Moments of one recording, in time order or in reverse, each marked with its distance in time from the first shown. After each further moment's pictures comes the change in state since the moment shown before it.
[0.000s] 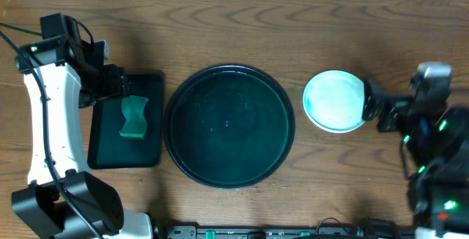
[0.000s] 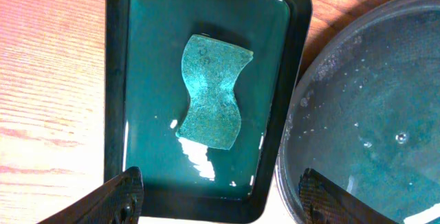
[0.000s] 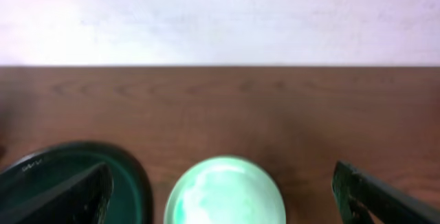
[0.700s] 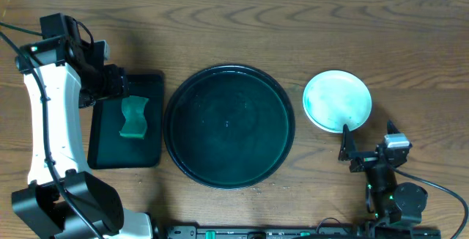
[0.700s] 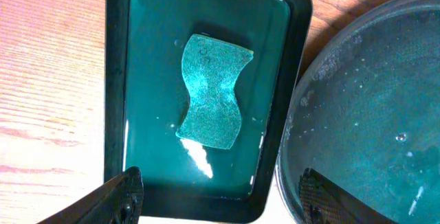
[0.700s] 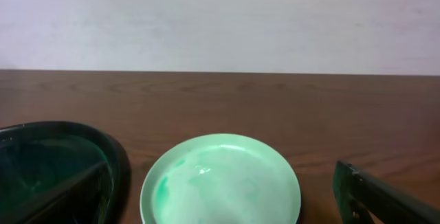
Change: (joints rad) left arm 0.000 0.000 0.000 0.000 0.000 0.000; right arm 0.000 -0.675 -0.783 0.370 0.002 0.017
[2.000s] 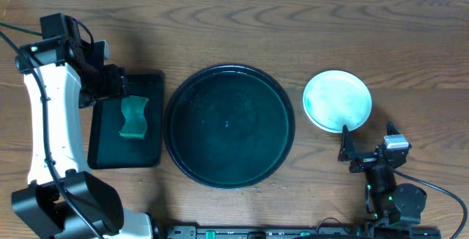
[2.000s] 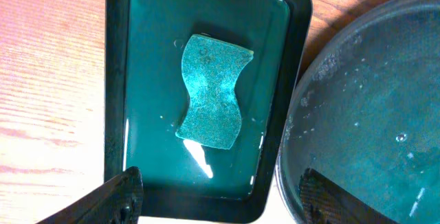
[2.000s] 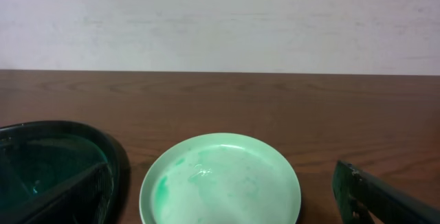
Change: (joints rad) left arm 0.000 0.000 0.000 0.000 0.000 0.006; right arm 0.000 -0.021 -0.011 -0.004 0.000 0.000
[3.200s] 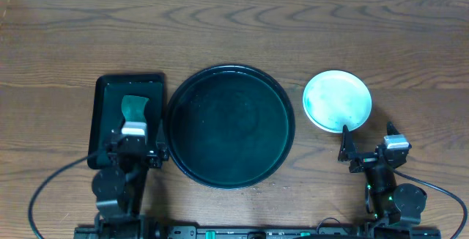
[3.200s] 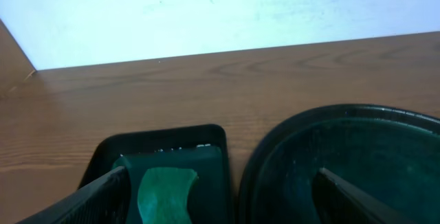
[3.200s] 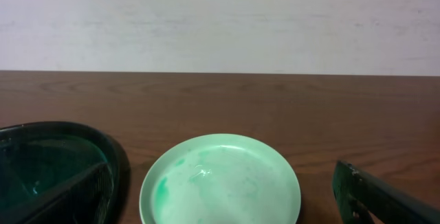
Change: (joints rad) left arm -0.204 -1.442 -1.351 1.085 0.021 0.006; right arm 0.000 -0.002 0.000 0.000 0.001 0.001
